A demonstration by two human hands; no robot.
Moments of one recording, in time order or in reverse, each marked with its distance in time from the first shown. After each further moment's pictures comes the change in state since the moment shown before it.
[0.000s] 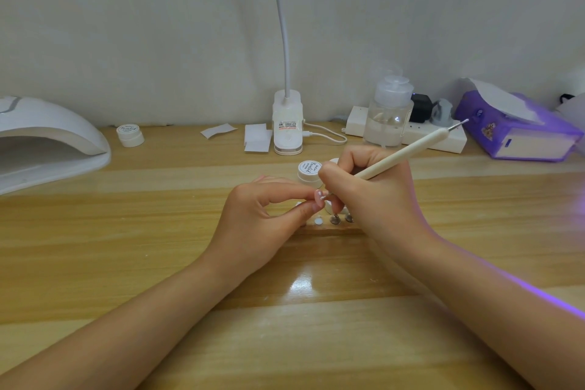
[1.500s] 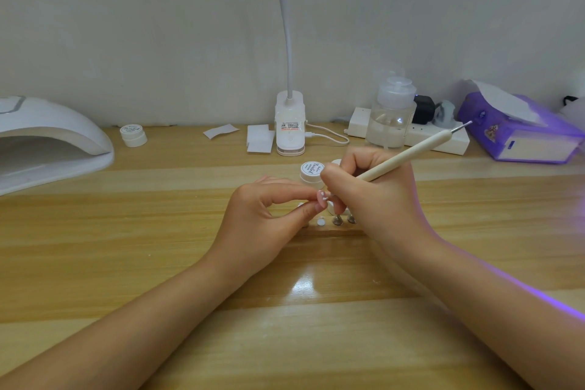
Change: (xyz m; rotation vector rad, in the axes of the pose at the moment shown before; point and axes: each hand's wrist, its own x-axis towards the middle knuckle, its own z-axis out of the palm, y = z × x) left_hand 0.000 0.003 0.000 -0.012 -0.002 -0.029; right_hand 0.001 0.001 0.001 0.027 -0.020 -0.044
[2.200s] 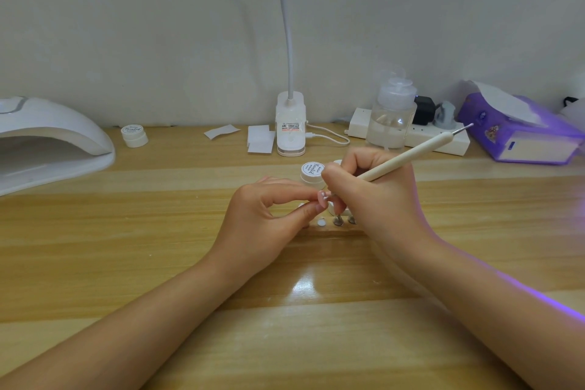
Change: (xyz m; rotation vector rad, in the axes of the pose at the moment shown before) left_hand 0.000 -0.001 0.000 0.015 -0.005 0.015; right_hand -0.001 -0.002 0.000 -0.018 0.029 0.026
